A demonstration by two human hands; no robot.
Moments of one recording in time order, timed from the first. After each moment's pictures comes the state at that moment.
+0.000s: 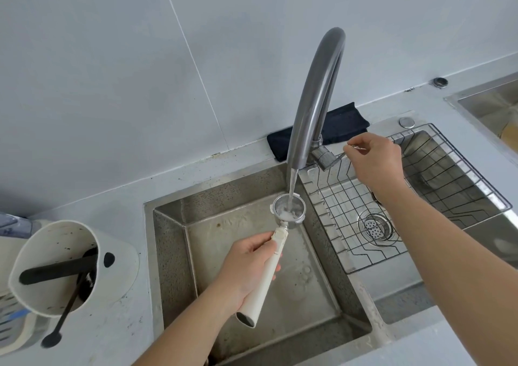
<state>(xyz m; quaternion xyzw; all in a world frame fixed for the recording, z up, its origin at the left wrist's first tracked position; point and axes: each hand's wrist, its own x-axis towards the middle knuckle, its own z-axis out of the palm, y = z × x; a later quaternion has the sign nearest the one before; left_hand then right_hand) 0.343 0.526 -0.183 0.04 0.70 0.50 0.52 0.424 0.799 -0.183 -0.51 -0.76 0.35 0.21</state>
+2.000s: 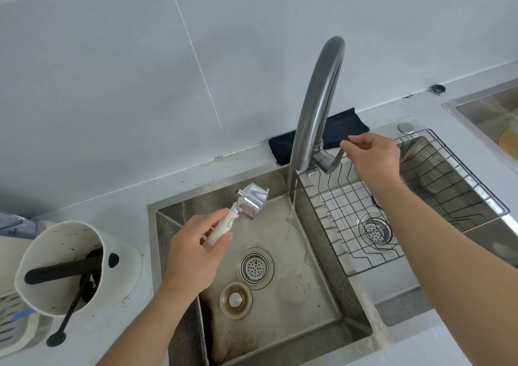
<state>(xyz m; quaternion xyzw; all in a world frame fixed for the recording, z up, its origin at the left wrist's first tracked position) 0.286 0.476 -0.173 0.29 0.85 0.41 0.18 0.413 0.803 -0.184 -0.52 -0.67 0.45 0.28</state>
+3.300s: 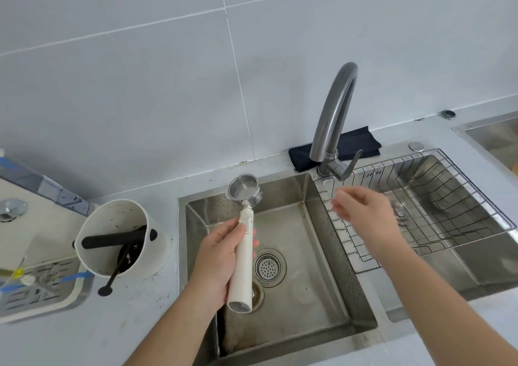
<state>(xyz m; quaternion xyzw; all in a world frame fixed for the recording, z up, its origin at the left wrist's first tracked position) 0.339 0.457 -0.127 -0.04 0.65 0.66 0.36 0.461 0.677 -0.144 -0.46 -0.63 0.59 0.18</state>
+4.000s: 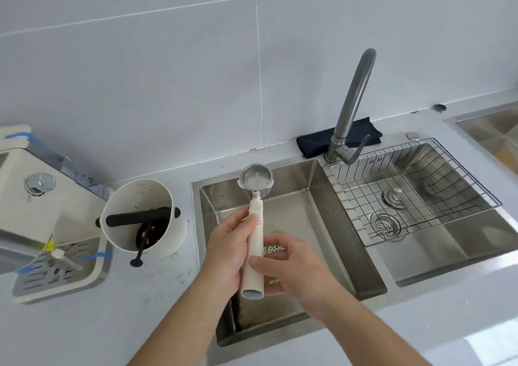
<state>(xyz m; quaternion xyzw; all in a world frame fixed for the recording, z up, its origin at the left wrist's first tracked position) 0.340 0.409 -0.123 -0.05 0.63 0.67 0.38 0.448 0.482 -0.119 -0.35 -0.53 0.77 -0.03</state>
